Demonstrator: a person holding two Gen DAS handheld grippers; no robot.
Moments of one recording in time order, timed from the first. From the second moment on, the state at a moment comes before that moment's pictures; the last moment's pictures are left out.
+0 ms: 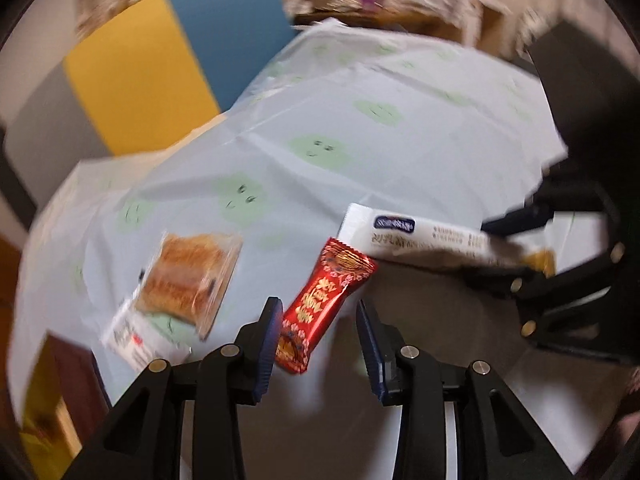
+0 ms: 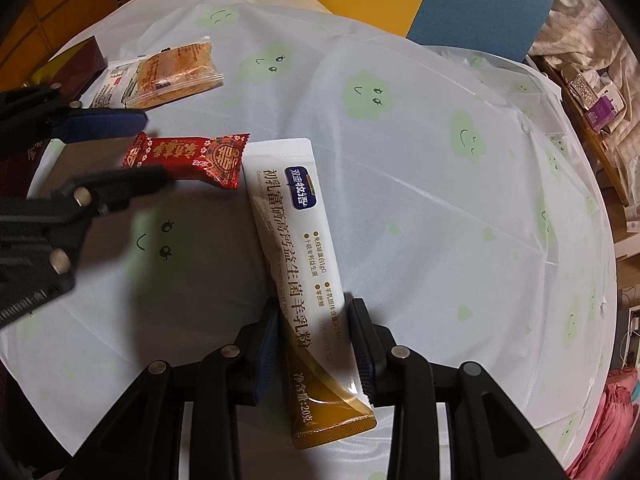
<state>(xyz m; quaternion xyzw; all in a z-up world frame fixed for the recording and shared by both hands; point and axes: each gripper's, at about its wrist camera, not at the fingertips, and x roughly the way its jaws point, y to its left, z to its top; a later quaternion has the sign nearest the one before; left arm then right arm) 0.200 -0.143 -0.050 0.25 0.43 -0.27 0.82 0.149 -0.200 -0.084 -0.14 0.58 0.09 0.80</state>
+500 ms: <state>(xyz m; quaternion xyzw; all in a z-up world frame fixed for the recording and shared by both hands) 0.203 -0.135 -0.065 0.20 0.46 -0.26 0.83 0.150 -0.205 -0.083 -0.13 0.58 0.09 0.80</state>
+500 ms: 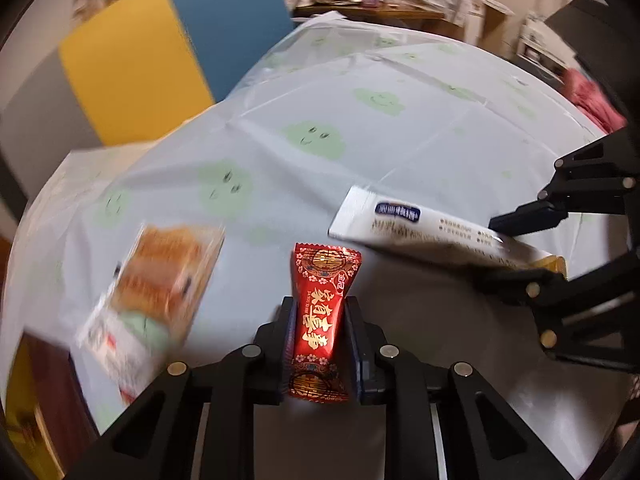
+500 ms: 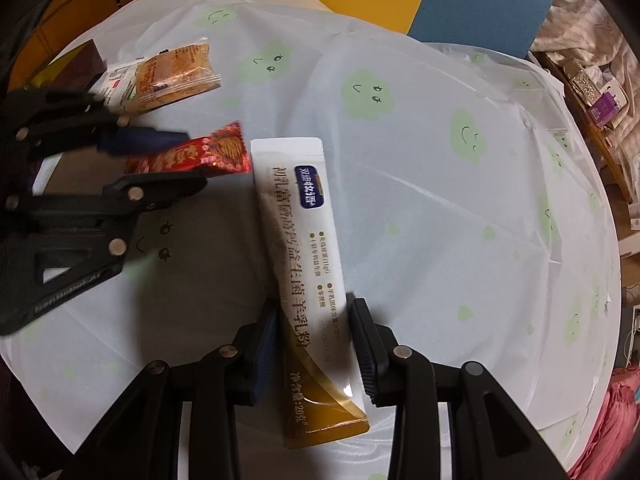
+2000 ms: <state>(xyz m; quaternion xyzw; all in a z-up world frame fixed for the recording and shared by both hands) 0.075 -0.043 -0.081 0.00 0.38 -0.18 0.91 0.173 -0.244 -0.064 -0.03 0.57 0.11 0.81</state>
